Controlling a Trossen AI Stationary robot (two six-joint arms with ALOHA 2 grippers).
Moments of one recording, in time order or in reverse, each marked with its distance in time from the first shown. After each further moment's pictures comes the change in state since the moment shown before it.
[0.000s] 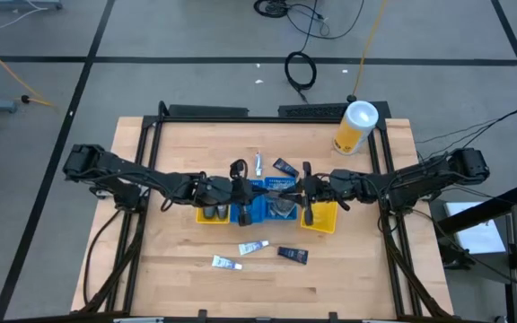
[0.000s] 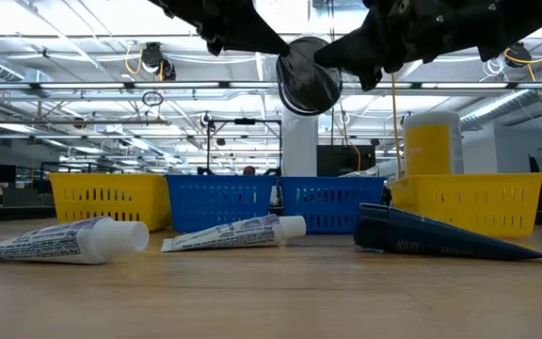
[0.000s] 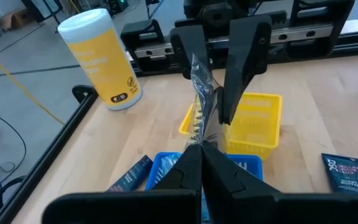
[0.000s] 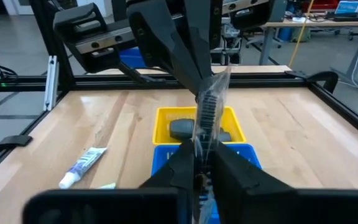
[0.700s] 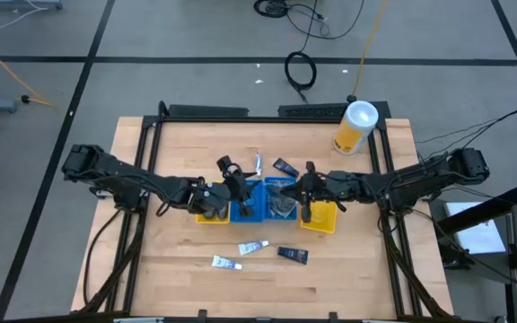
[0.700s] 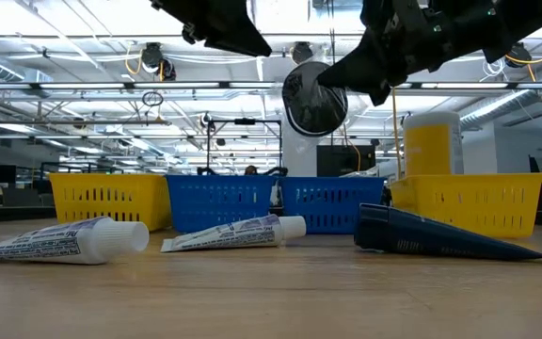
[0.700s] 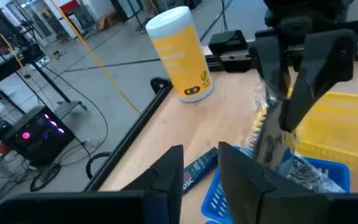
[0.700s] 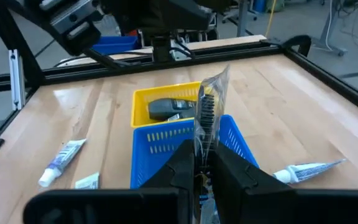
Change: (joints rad) left arm -0.047 -0.008 0.000 -0.018 -0.367 0.000; right arm -0.003 0.000 0.000 -0.092 0.103 0.113
